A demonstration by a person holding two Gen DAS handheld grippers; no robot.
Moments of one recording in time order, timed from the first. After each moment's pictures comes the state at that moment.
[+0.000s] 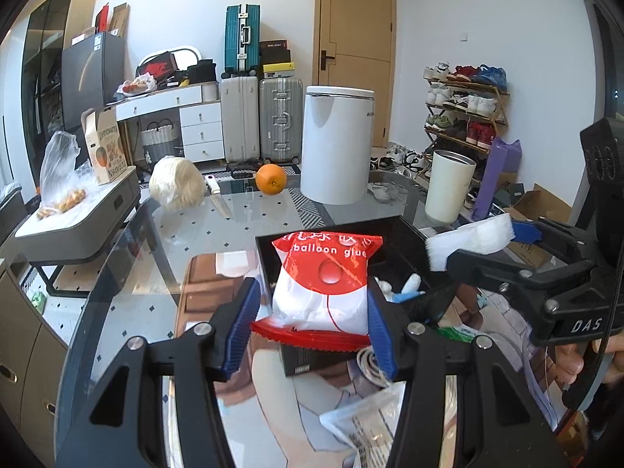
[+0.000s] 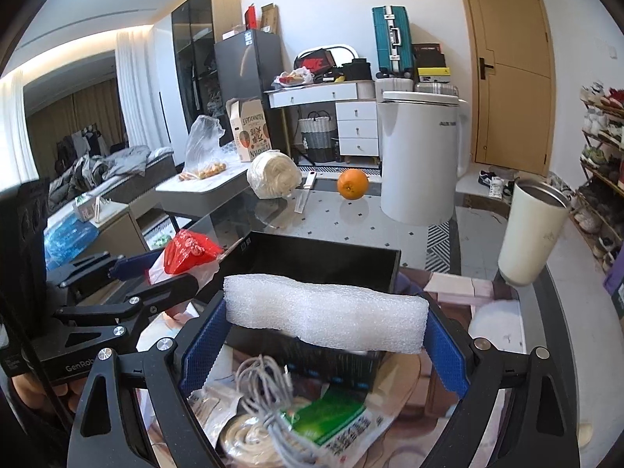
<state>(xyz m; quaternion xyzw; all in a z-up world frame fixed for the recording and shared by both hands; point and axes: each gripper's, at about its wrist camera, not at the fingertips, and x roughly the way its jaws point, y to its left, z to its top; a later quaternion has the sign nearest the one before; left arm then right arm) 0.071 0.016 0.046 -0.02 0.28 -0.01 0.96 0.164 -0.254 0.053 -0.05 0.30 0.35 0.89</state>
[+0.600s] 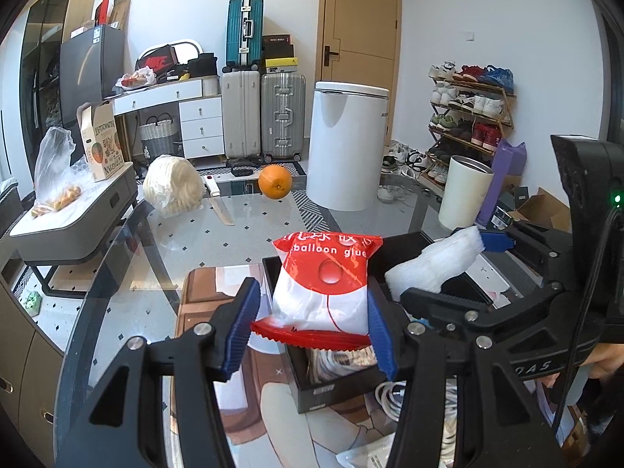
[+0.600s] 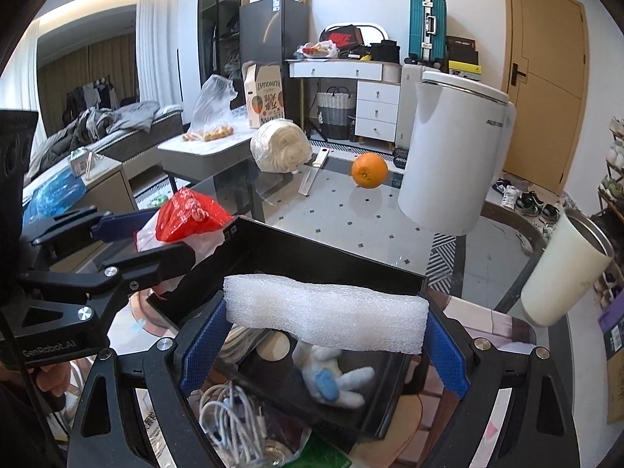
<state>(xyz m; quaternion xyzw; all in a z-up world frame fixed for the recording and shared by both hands) 0.104 0.026 0.043 -0.03 0.28 -0.01 0.96 0.213 -0.199 0.032 -0.13 0.32 0.37 0.86</state>
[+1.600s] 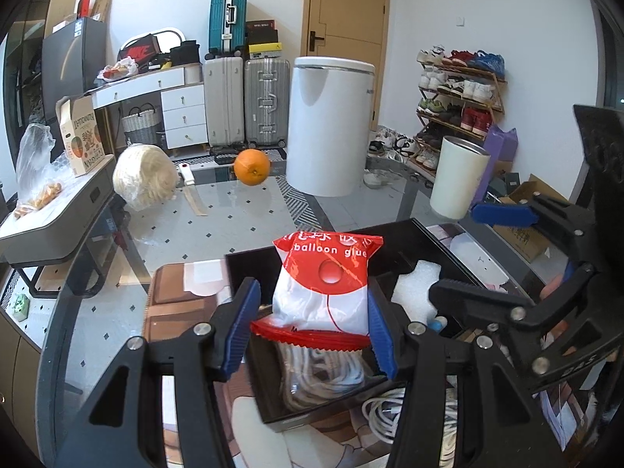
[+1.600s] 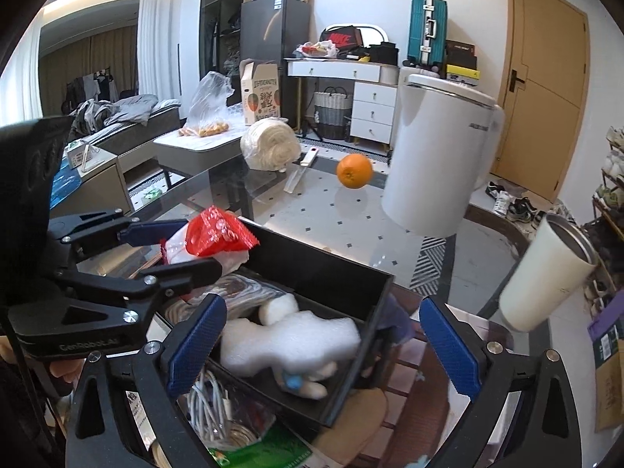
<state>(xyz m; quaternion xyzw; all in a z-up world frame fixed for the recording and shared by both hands) 0.135 0.011 0.027 -0.03 0.31 -0.04 0.95 0.213 -0.219 0.038 -0.14 0.31 0.35 0.87</state>
